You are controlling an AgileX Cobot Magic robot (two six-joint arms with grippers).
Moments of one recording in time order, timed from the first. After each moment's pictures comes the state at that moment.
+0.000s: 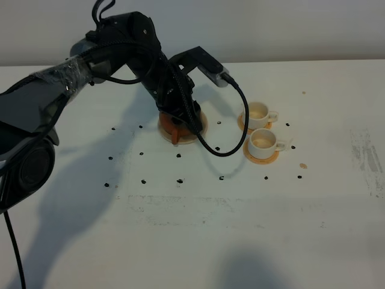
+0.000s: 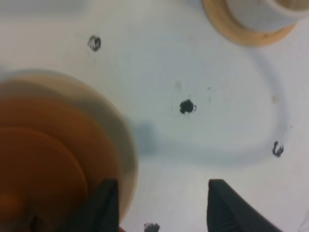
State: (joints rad) left arm -0.42 2.45 -2.17 -0.37 1.08 0.74; right arm 0.03 -0.01 -0.52 0.03 1.11 -0.01
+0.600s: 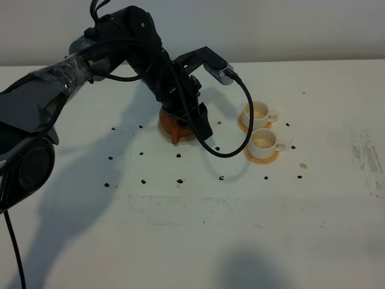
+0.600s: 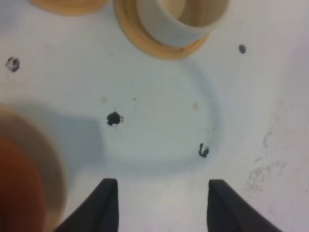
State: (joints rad) left arm -0.42 2.45 -2.18 -0.48 1.19 0.79; right arm 0.03 -0.01 -0.52 0.03 1.11 -0.01
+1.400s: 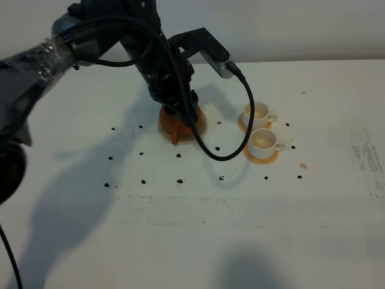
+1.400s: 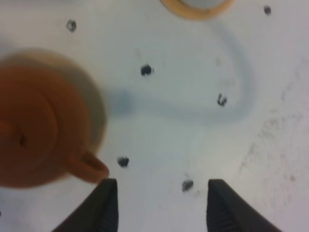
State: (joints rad) left arm -0.48 2.24 -2.05 -0.23 1.17 0.68; right arm 0.03 -0.01 -0.52 0.03 1.11 -0.01
